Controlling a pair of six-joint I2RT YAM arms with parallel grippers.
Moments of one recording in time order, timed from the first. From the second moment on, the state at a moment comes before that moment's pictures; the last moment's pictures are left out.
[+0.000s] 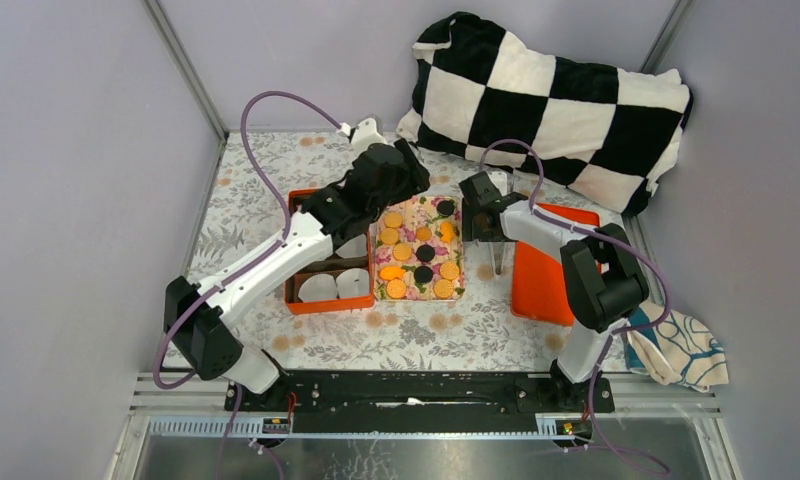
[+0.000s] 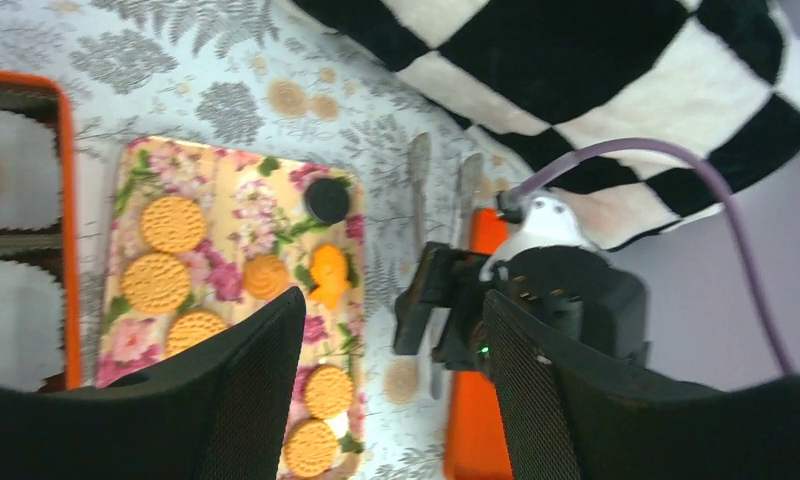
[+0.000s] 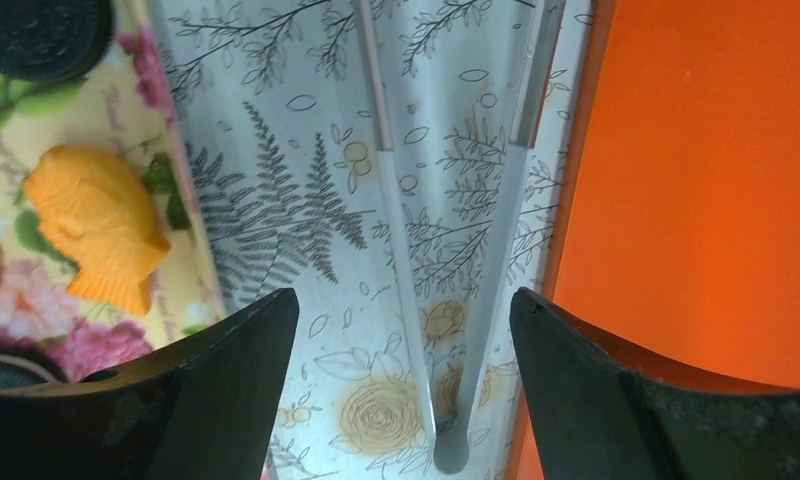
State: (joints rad) left arm -0.74 1.52 1.45 -0.37 -0.37 -0.85; right arm 0.48 1.77 1.16 -0.51 0.42 0.43
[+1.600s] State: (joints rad) left arm -0.74 1.41 1.30 -0.42 -0.41 -0.81; right arm 0.42 1.76 1.36 -0.81 0.24 0.33
